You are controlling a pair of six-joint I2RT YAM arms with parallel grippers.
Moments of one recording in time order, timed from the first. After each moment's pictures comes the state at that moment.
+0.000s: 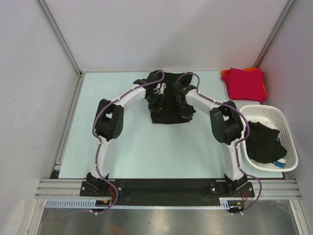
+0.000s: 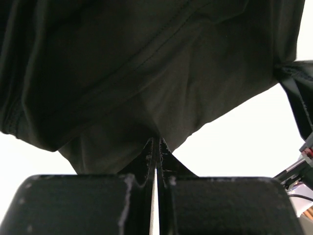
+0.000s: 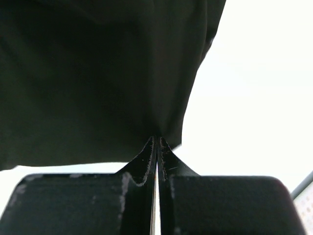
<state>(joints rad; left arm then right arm) -0.49 2.25 1.88 -0.84 0.36 -0.31 0.53 2.16 1.71 -0.91 0.31 0.27</state>
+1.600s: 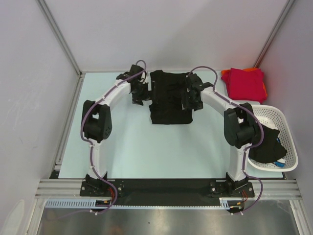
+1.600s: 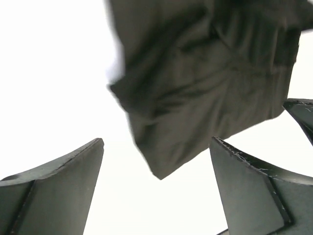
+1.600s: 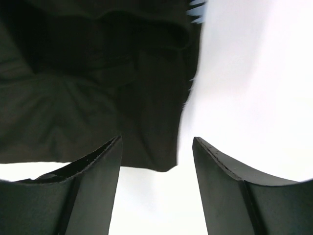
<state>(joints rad) -0.37 2.13 1.82 -0.77 0.27 -0.37 0.41 1.99 1.58 -0.68 0.08 0.31</state>
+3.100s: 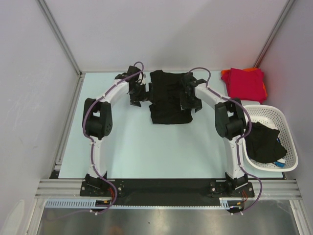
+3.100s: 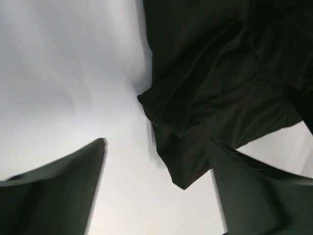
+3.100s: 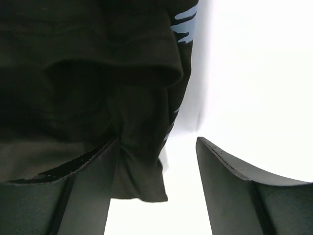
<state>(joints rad) -0.31 2.18 1.84 -0.78 0.29 -0.35 0.39 2.21 1.80 -0.84 0.12 0.30</state>
